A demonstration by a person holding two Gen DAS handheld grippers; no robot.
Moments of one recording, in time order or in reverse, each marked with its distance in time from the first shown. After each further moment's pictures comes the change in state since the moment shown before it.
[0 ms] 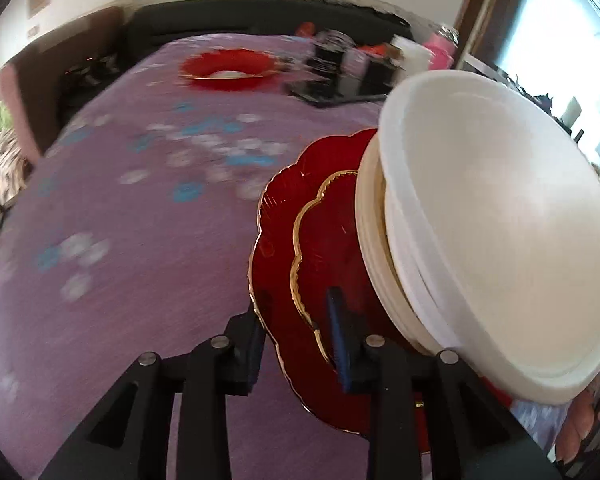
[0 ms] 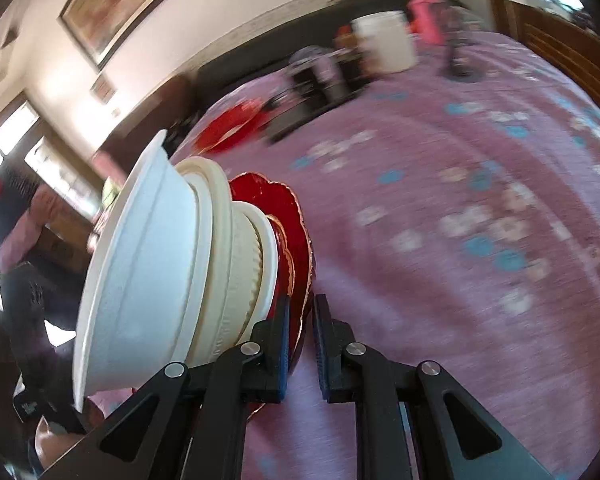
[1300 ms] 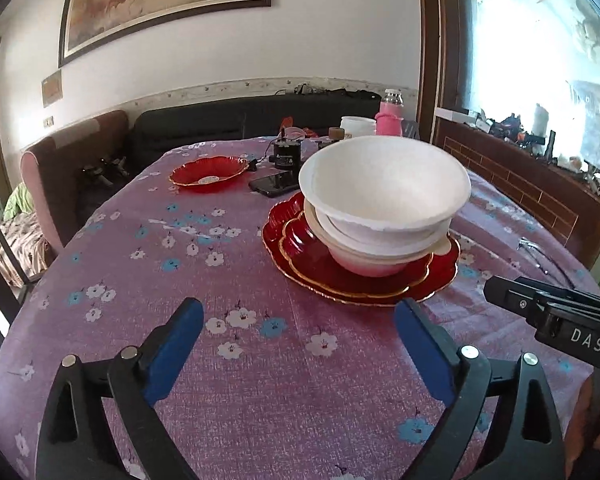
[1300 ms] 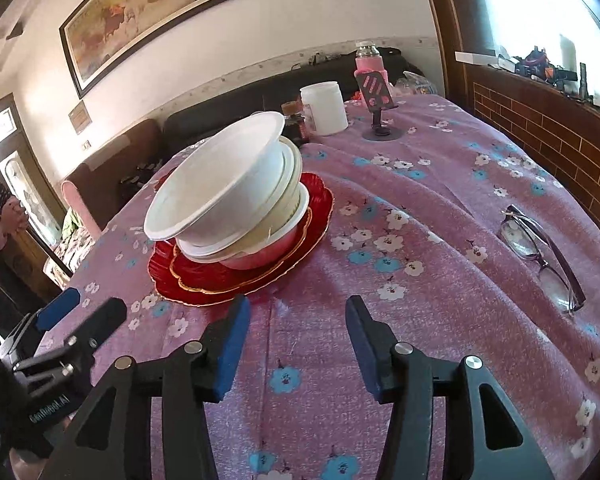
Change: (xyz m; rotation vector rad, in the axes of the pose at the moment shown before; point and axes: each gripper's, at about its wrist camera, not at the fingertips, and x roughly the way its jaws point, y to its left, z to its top) left arm -0.070 -0.072 -0.054 0.131 -0.390 0.098; right arm -0.066 -0.014 -0.055 -0.076 -0.218 -0.154
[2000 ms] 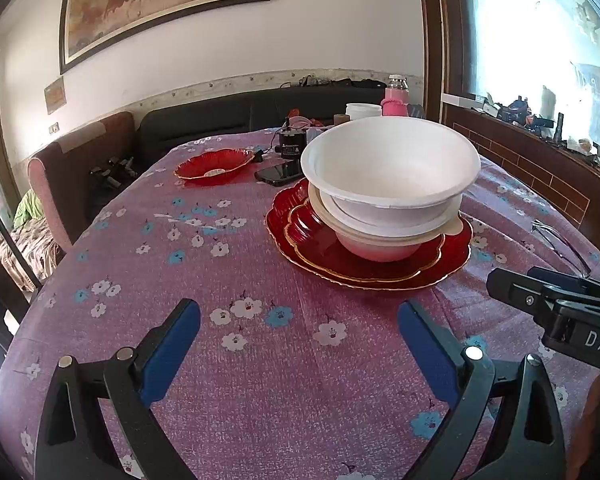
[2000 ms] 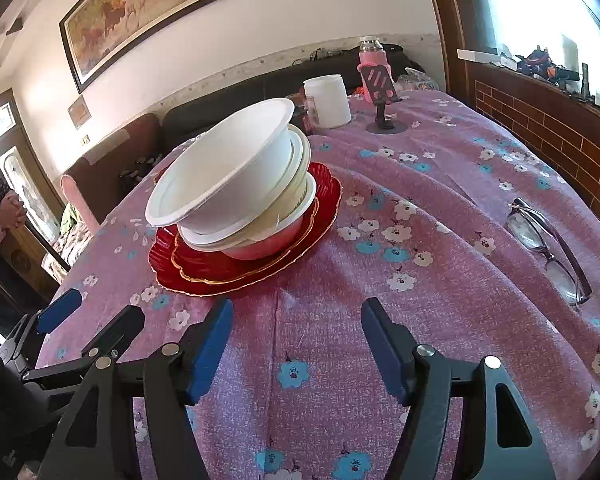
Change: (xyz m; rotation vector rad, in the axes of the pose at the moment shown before) left arm 0.006 -0.005 -0.009 0.035 0.027 0.042; right arm 0.006 0.007 -0.005 -0.009 0.015 -0.003
